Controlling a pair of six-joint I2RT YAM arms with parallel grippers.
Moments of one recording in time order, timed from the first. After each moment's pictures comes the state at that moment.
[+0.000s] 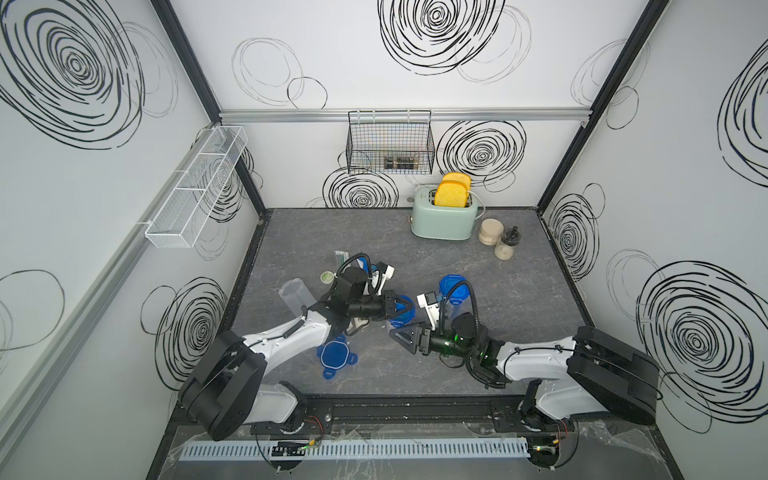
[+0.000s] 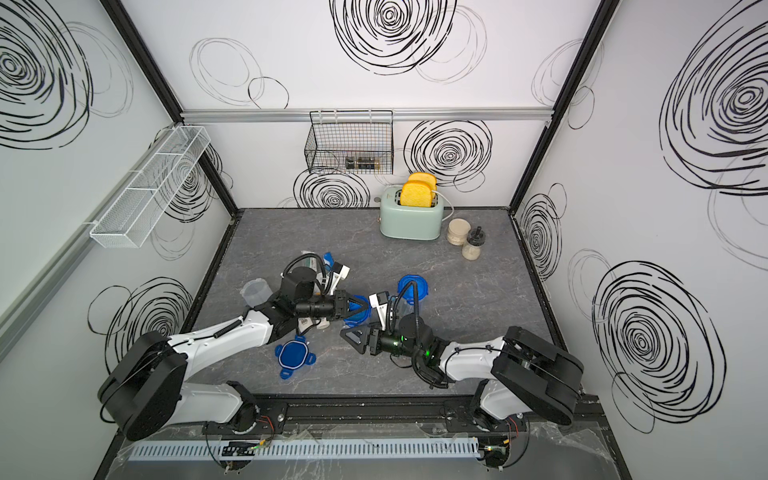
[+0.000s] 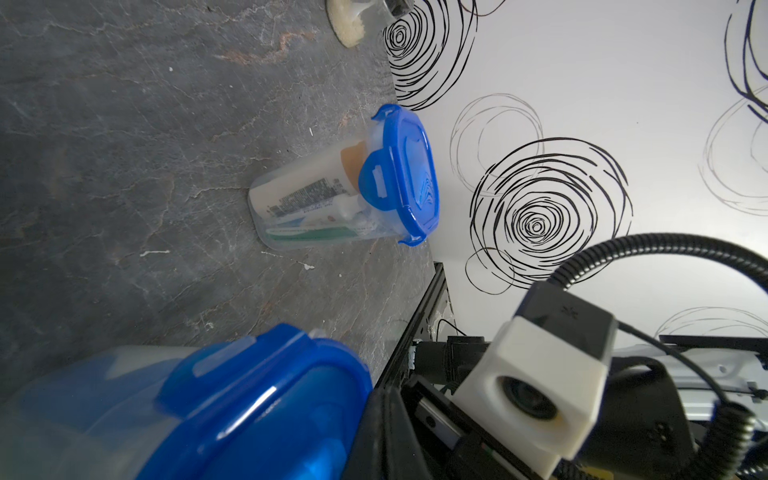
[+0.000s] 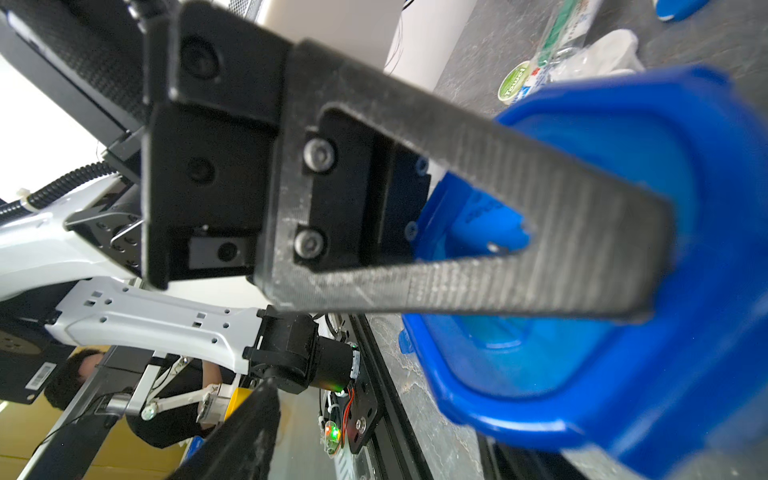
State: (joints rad) left arm -0.57 1.36 0.63 0.24 0.71 -0.89; right arm 1.02 1.41 0.33 0.96 -0.32 0.96
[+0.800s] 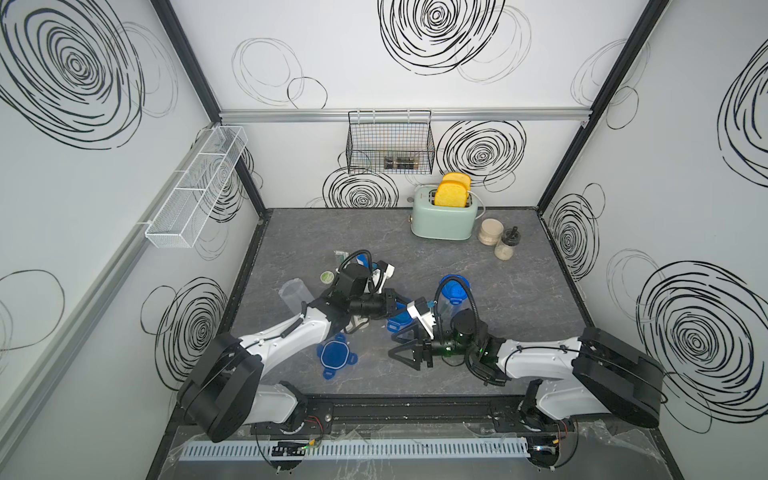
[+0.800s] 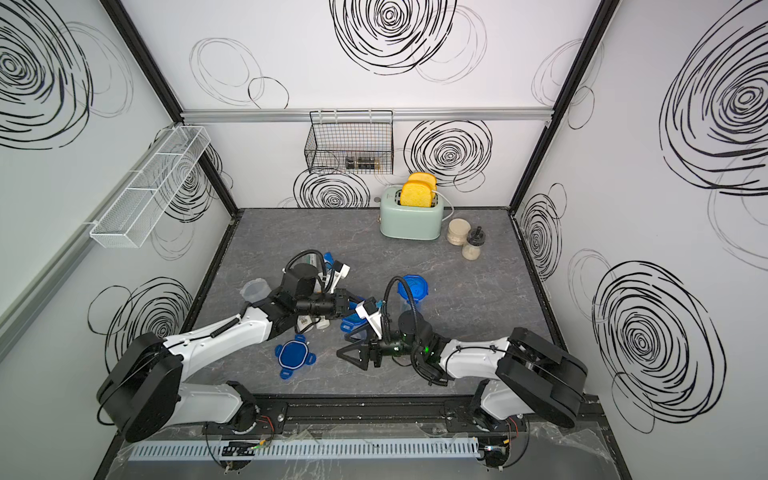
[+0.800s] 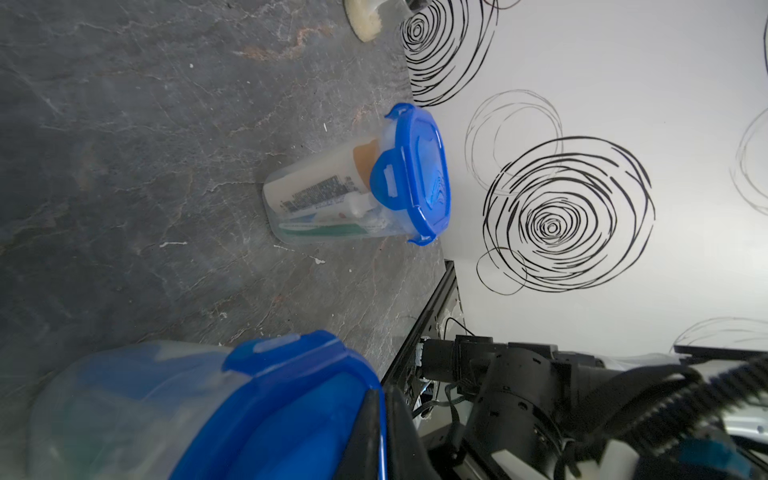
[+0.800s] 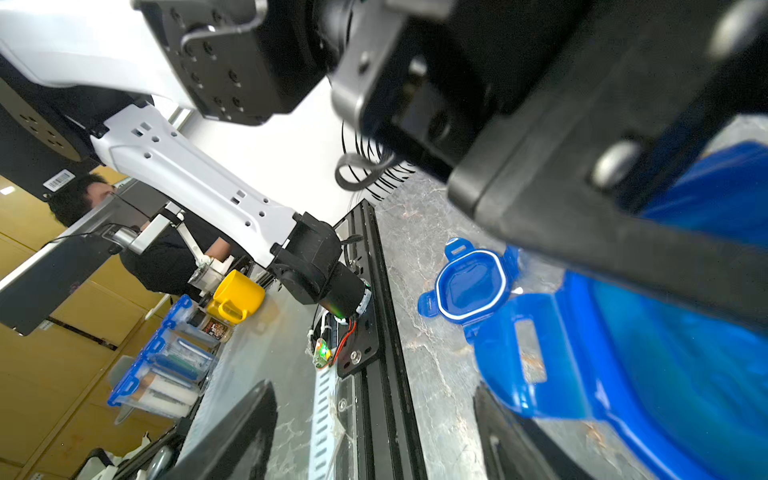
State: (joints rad) left arm -0.57 1.35 0.72 0.07 0.69 -0.85; right arm 0.99 1.35 0.36 0.84 -0.57 0.60
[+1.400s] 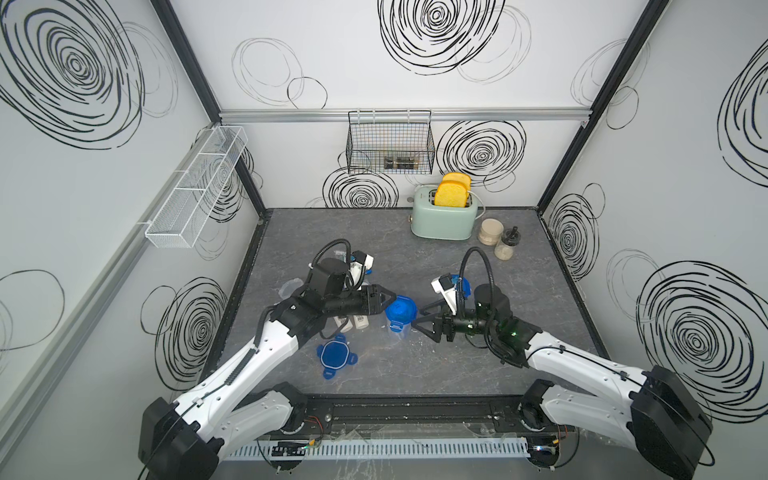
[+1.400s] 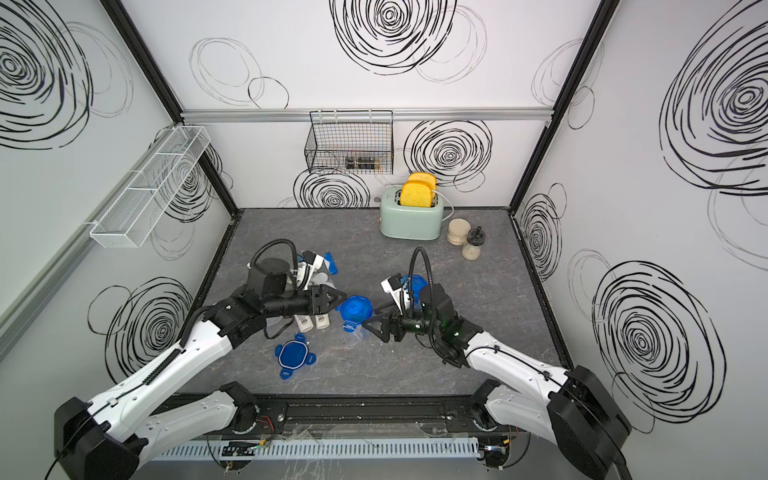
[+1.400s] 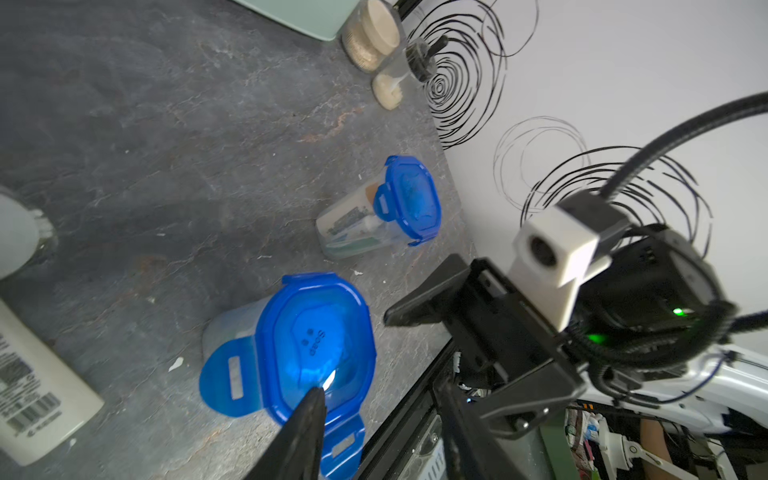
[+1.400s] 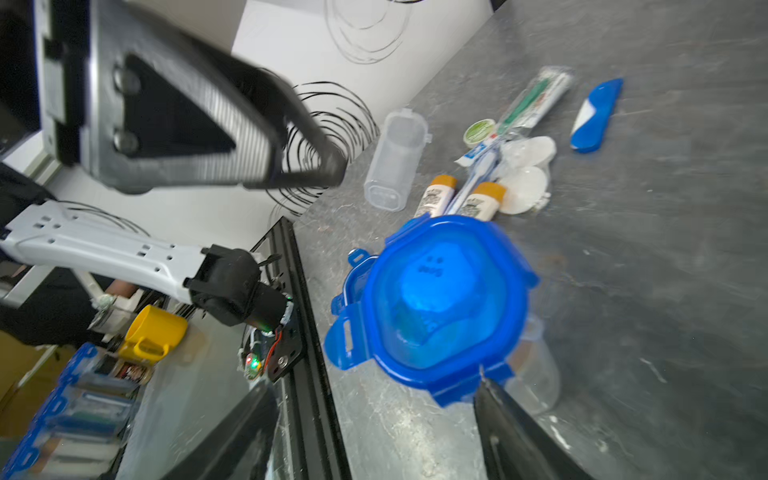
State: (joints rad) left arm -0.53 1.03 0.82 -0.41 0.50 -0.66; right arm 0.73 1.08 0.48 0.25 -0.58 0.44
